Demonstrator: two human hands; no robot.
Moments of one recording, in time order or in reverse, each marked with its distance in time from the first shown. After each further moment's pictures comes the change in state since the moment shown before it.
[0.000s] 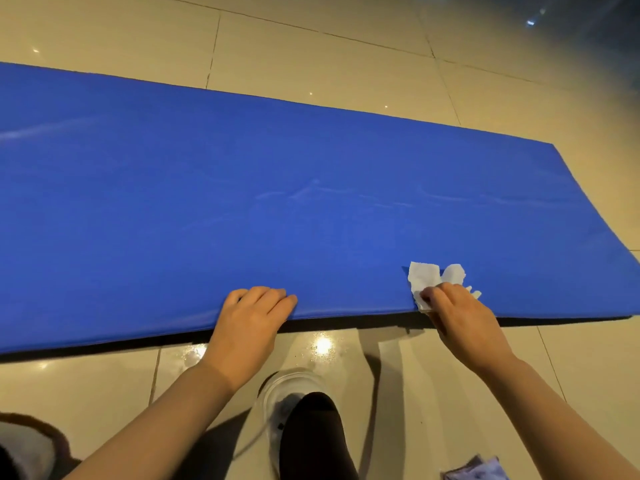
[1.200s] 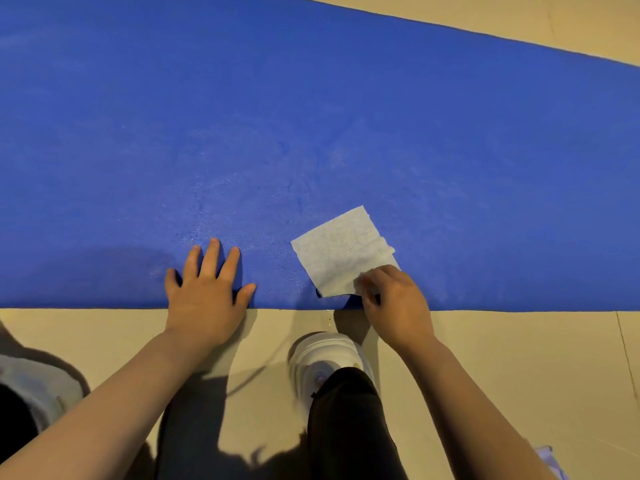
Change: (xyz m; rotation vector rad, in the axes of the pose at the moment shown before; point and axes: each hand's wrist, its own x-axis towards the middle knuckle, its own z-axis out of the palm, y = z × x) left_hand -0.050 -0.063 0.013 0.188 -0.628 -0.635; right_hand 0.037 -0.131 0.095 0.450 -0.080 0.166
